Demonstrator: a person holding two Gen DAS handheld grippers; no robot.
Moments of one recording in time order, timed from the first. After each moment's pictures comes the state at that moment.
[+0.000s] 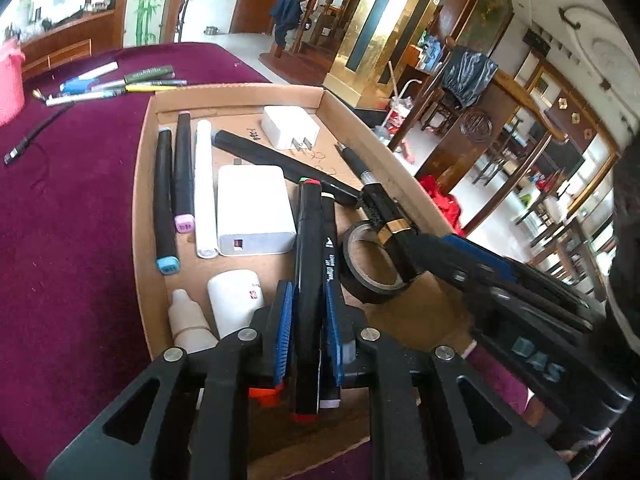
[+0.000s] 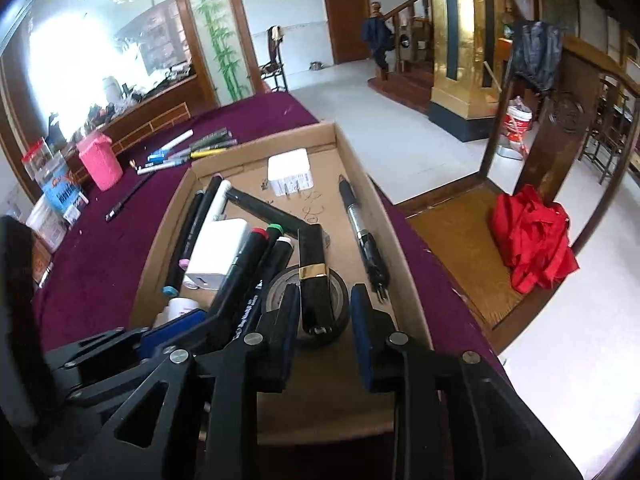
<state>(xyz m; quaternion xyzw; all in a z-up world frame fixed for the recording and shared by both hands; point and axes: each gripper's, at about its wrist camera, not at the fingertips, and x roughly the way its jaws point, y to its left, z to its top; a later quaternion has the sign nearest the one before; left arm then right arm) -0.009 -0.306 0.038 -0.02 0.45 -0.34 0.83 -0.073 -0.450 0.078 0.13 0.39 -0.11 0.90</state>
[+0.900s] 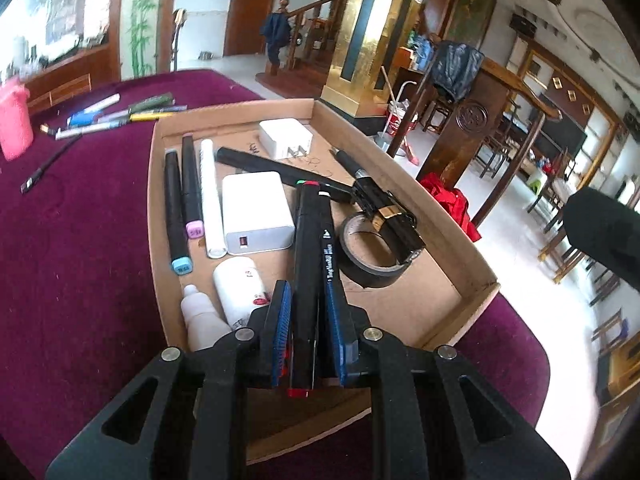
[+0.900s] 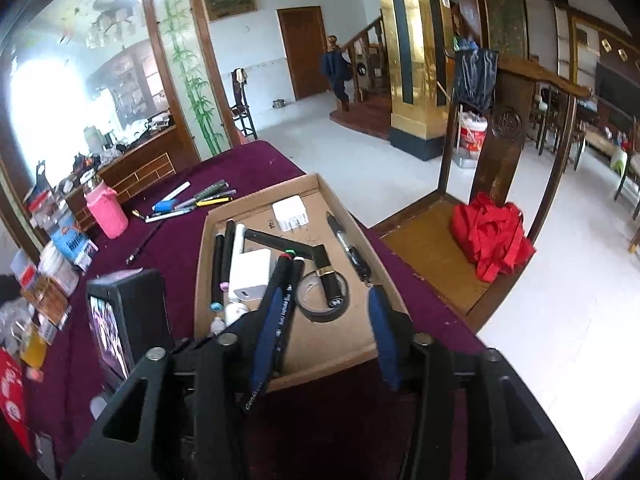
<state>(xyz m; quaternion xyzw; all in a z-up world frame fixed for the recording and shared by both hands) -0.035 -0.308 0.046 0.04 0.39 -0.33 0.85 -0.133 -0.409 0.140 0.15 0.33 -0.19 0.91</state>
